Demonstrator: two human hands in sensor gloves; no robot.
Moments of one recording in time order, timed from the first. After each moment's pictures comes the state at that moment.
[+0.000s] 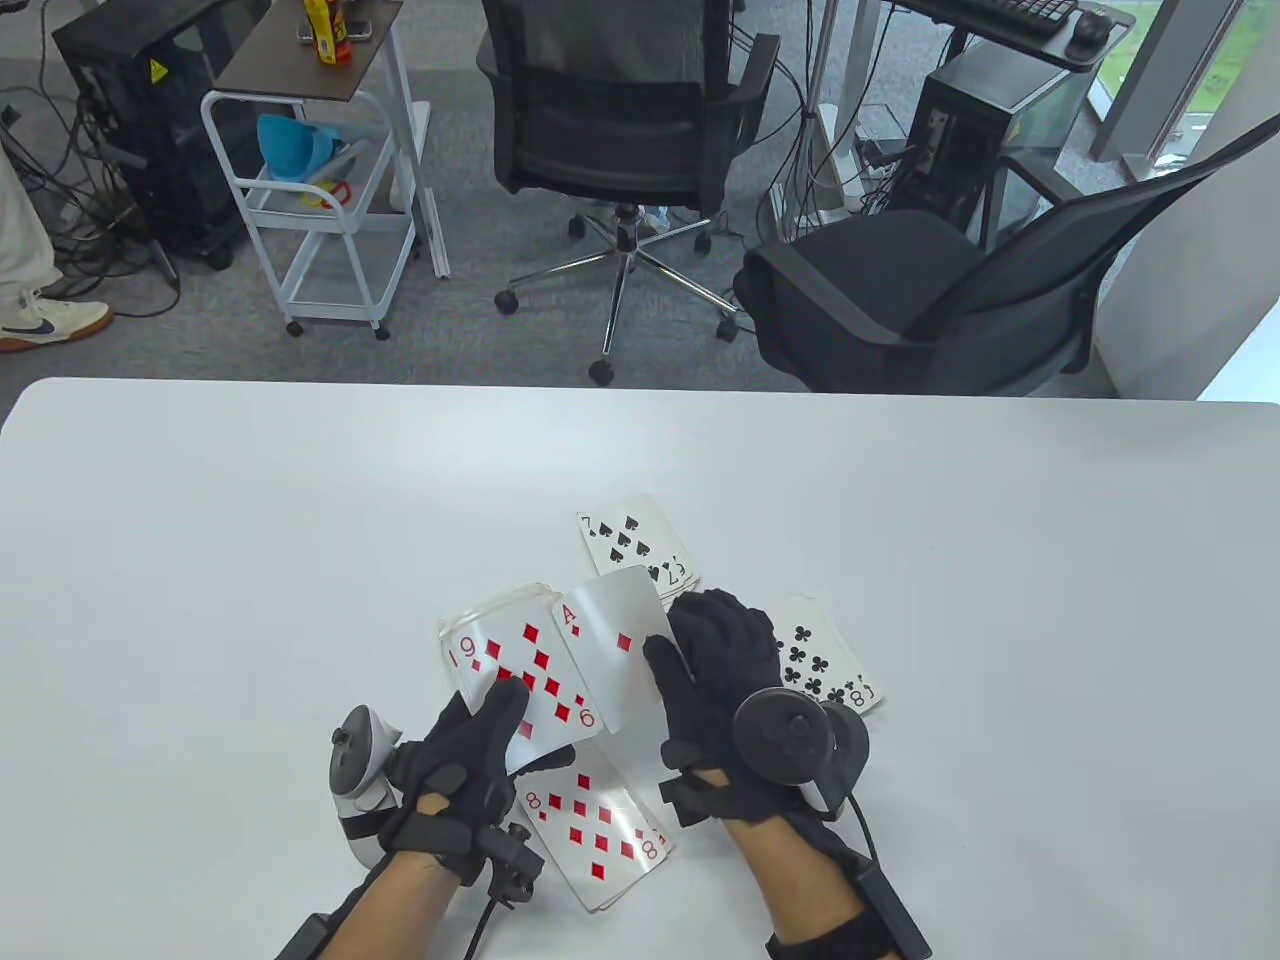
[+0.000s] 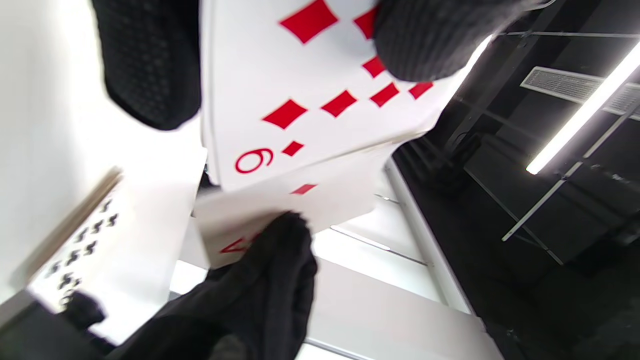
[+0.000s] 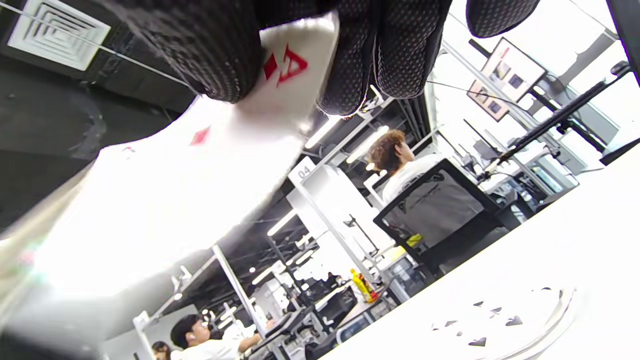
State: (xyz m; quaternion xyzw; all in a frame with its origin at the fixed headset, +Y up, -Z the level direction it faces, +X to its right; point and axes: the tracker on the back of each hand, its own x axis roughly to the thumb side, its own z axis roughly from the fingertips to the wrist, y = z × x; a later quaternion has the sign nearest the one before) left_hand -0.196 -0.750 -0.258 -0.07 -0.06 0.83 0.55; right_hand 0.088 -0.682 -0.282 0.11 -0.22 0.89 0.39
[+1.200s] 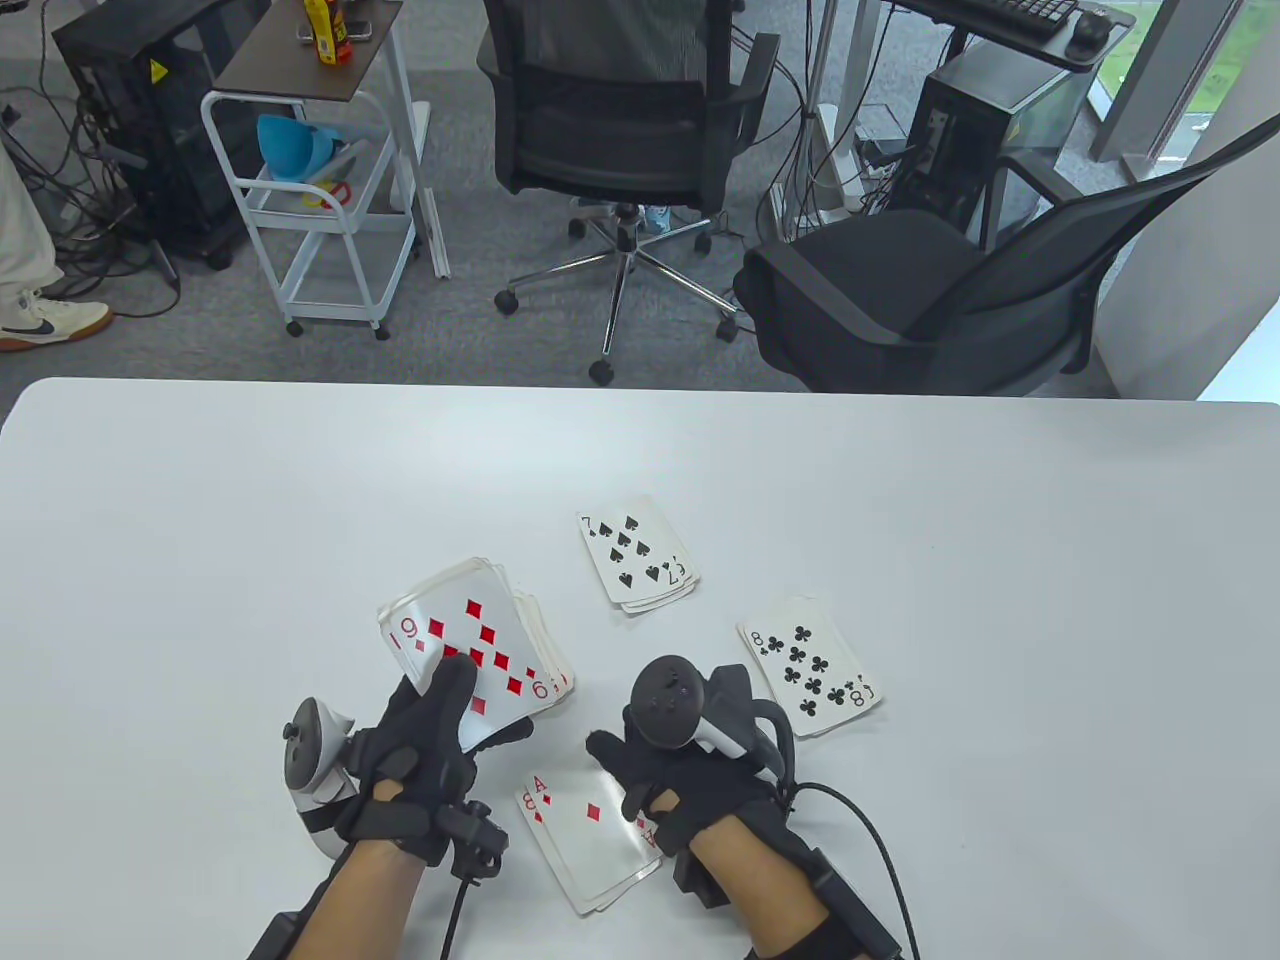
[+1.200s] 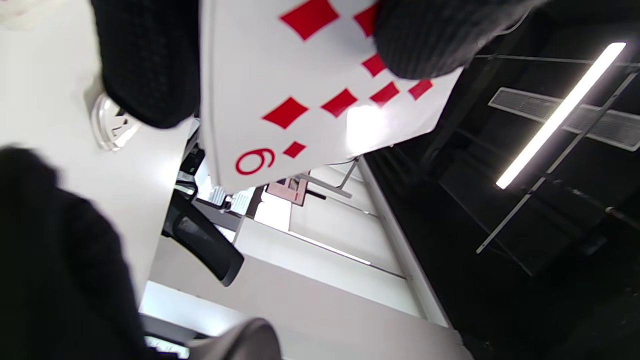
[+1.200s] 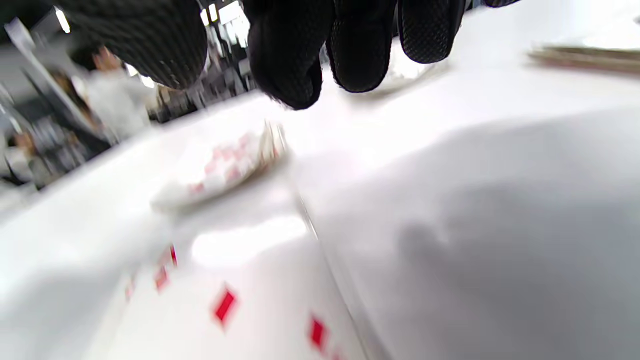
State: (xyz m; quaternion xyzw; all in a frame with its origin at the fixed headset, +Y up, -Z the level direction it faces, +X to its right) left_hand -0.218 -0.738 -0.262 -0.05 -0.05 0.83 0.55; right_hand 0.041 -0.710 -0.285 0.12 0.10 0.97 0.21
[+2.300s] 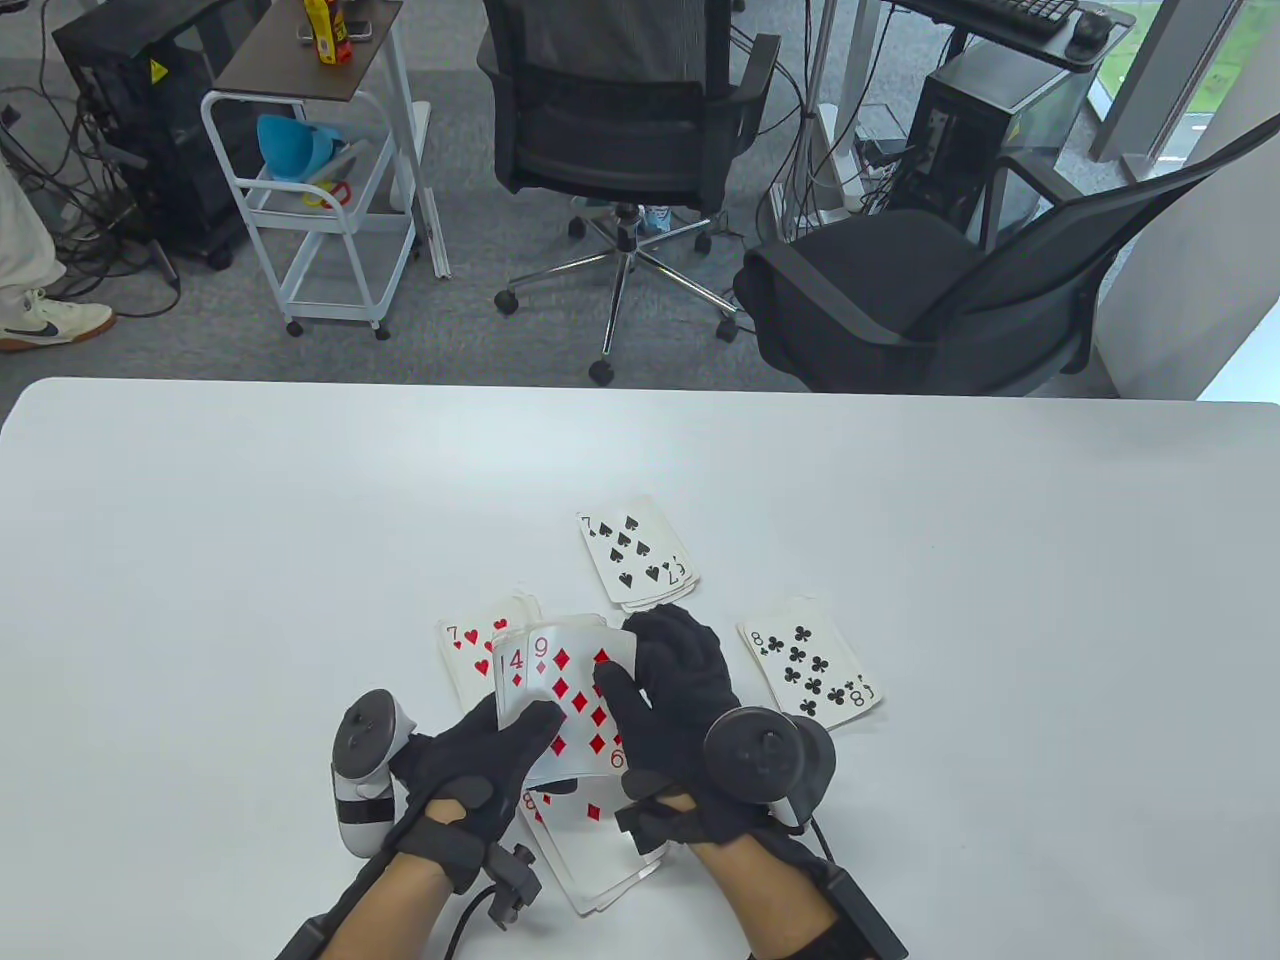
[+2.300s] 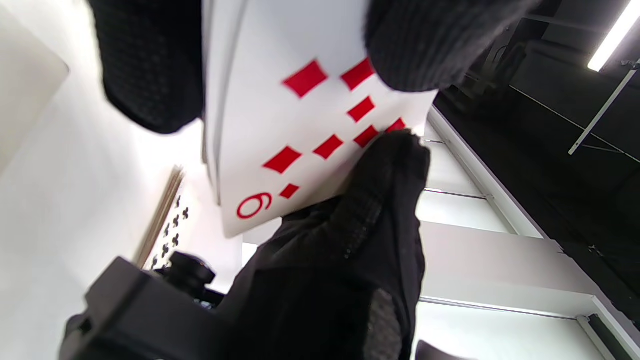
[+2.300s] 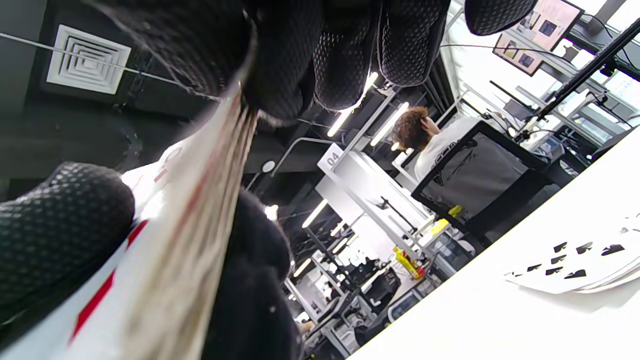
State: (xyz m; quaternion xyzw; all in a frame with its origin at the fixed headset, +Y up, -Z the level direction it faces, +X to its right) left_hand -0.187 -0.739 -0.257 -0.13 -0.09 0.74 0.65; right_hand 0.056 -0.682 -0.267 0.15 -0.20 0.86 0.45
